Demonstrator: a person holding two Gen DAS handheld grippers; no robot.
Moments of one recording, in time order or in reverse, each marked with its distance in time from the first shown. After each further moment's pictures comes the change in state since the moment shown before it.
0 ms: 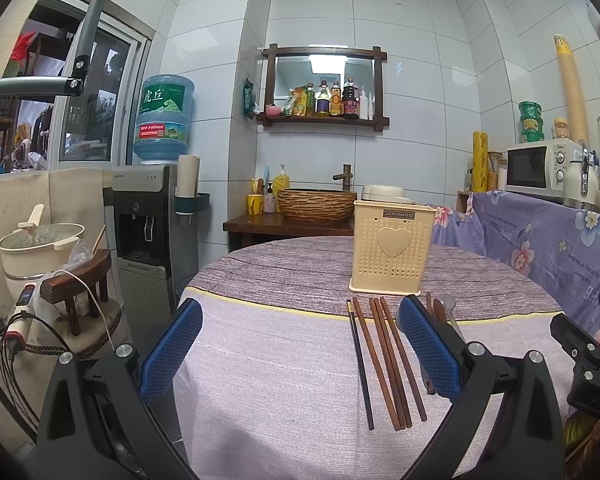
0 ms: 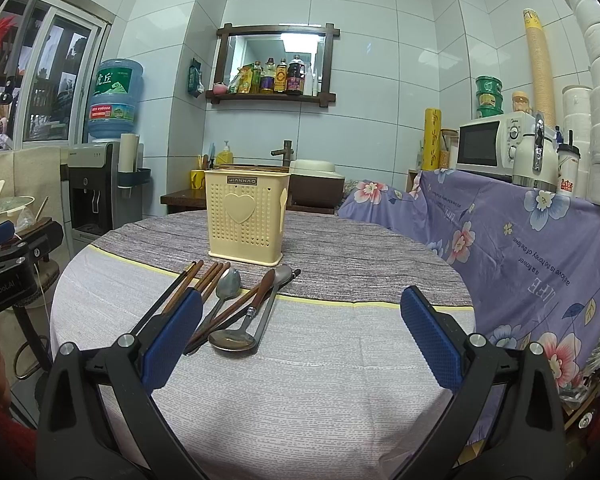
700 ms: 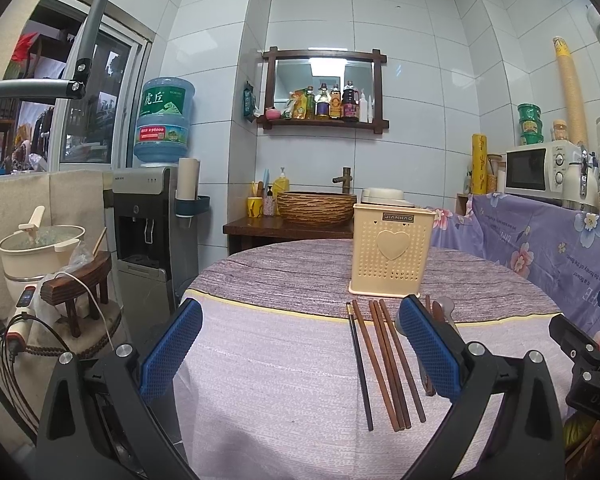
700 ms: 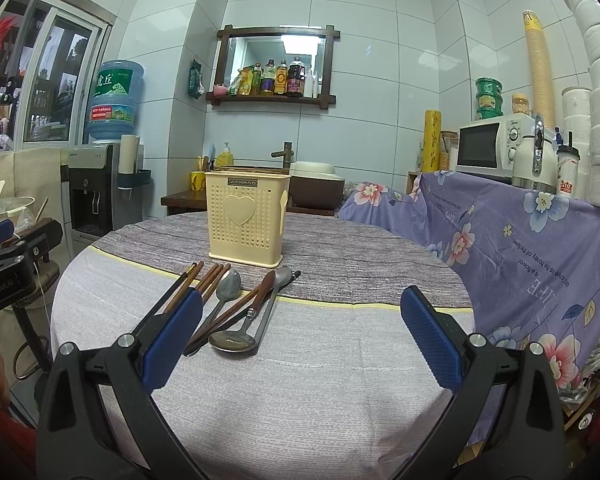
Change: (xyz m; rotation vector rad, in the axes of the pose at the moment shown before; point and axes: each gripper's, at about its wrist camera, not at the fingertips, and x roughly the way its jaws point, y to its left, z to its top) left arm -0.002 0.003 0.001 0.000 -0.011 -0.002; right arm -0.003 0.000 0.002 -0.002 -0.006 -0.001
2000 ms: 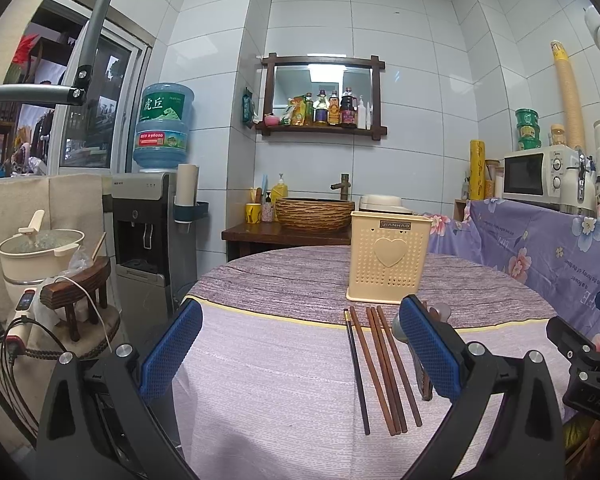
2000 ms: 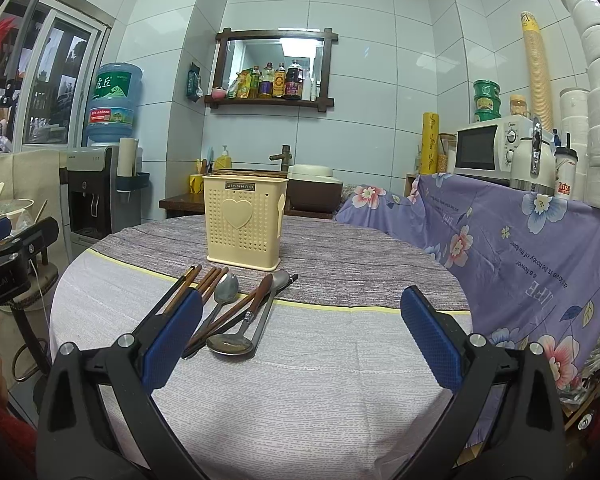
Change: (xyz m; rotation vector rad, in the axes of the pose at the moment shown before) left arm -0.006 -0.006 0.009 -0.010 -0.019 -0.009; right arm -0.003 -0.003 0.004 0.005 -0.007 -0.004
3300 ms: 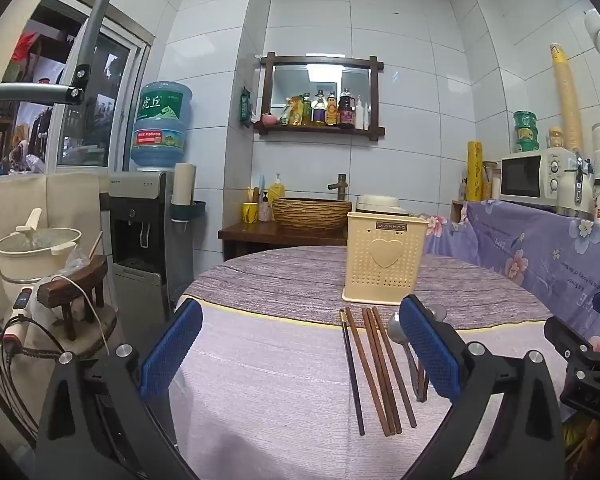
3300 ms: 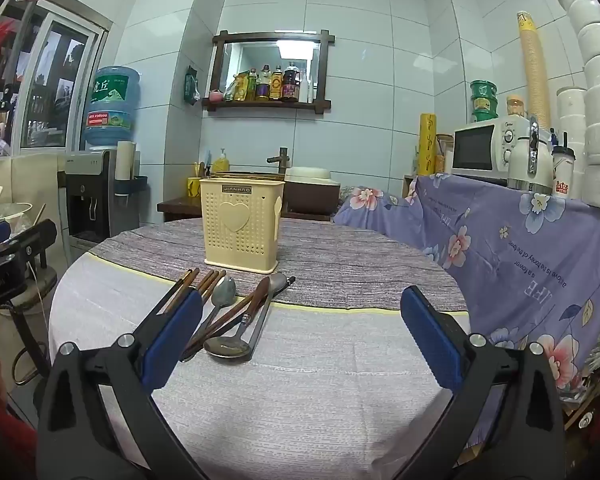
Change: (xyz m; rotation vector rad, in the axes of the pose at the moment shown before) left arm 0.001 -0.007 -0.002 -0.002 0.007 -0.003; right arm -0.001 -0.004 0.001 0.005 -0.002 -0.004
